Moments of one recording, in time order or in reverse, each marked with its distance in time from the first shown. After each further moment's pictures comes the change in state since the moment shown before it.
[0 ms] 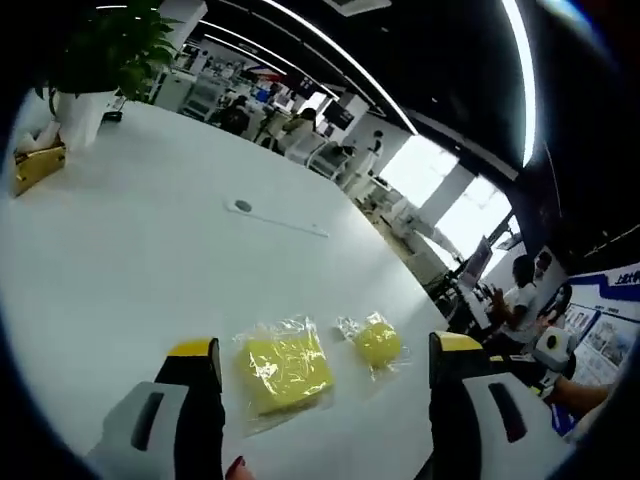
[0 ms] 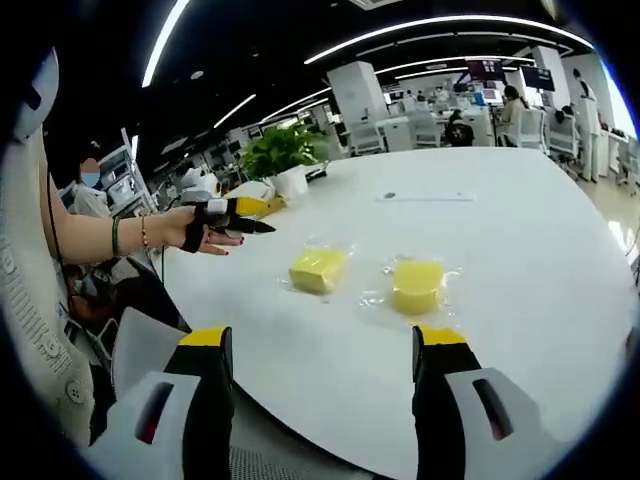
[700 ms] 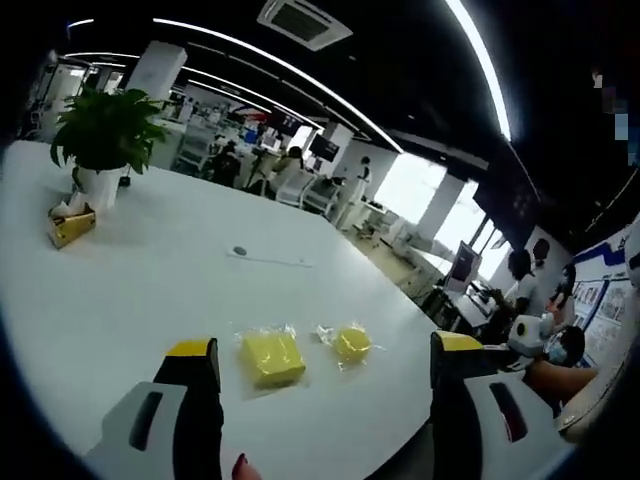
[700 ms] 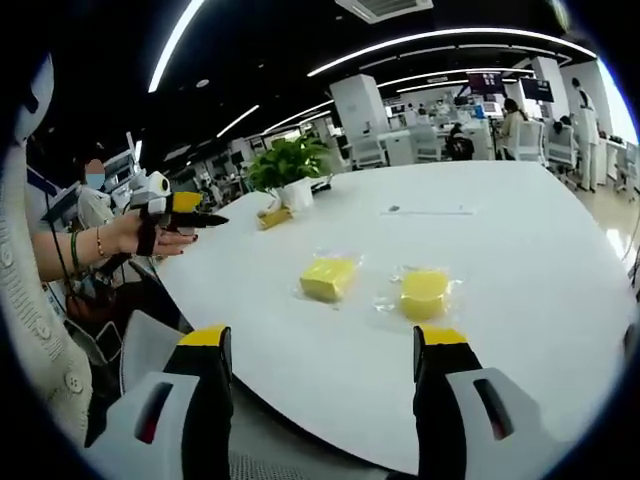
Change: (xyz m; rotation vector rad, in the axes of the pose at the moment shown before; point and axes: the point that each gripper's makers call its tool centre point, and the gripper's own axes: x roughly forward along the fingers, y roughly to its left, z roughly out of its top) left arm -0.118 -0.069 0.008 0.146 -0.147 0.016; right arm -0.015 0.022 0.002 -0.025 -0.064 -0.002
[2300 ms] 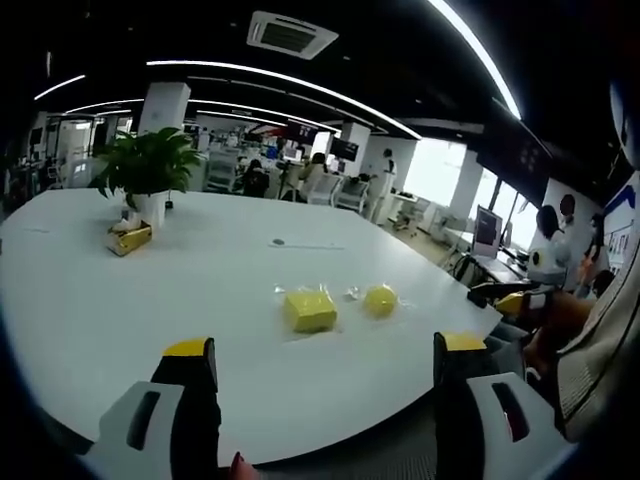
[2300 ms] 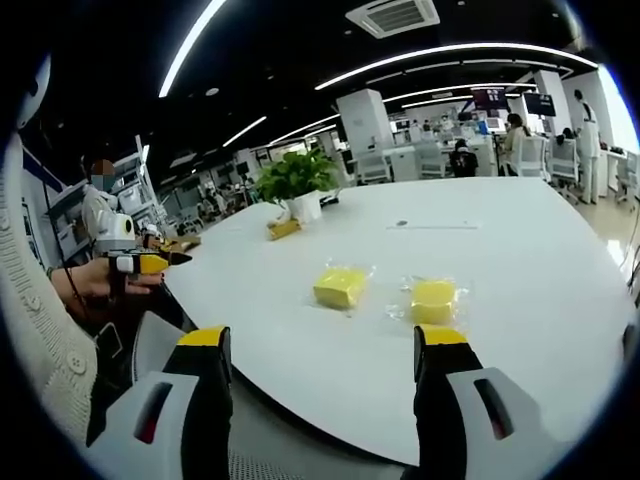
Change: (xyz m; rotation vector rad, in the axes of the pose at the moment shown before) left arm -0.113 -0.024 -0.066 0.179 -0.040 0.186; right arm -0.018 0.024 0.000 -0.029 -0.067 0.008
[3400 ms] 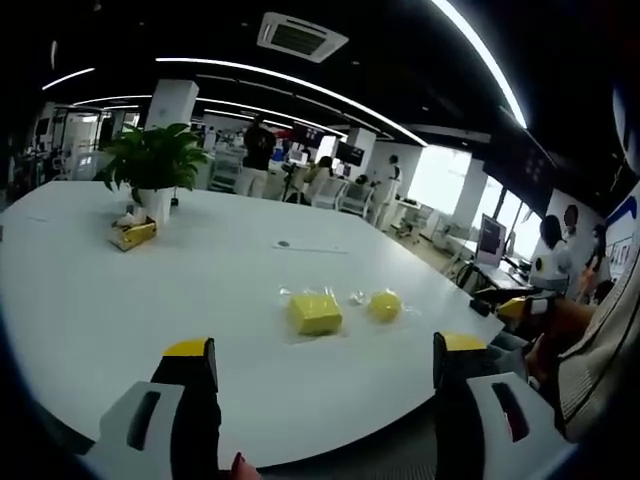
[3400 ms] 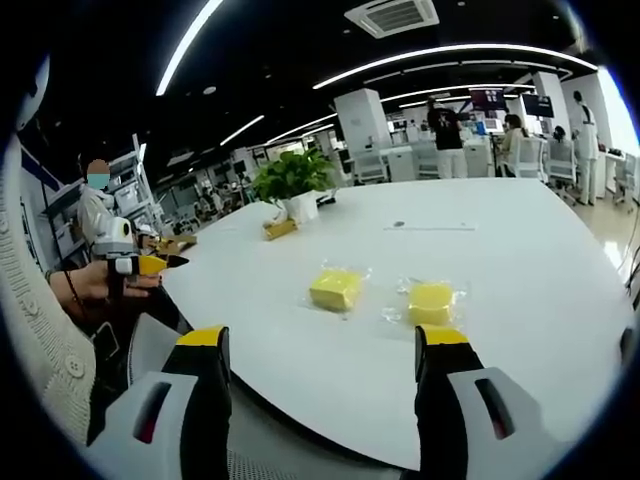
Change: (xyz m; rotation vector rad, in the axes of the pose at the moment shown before) left arm 0.001 0.011 0.003 -0.027 -0.031 0.013; right arm 0.006 -0.002 0.005 -0.005 0.005 -0.016
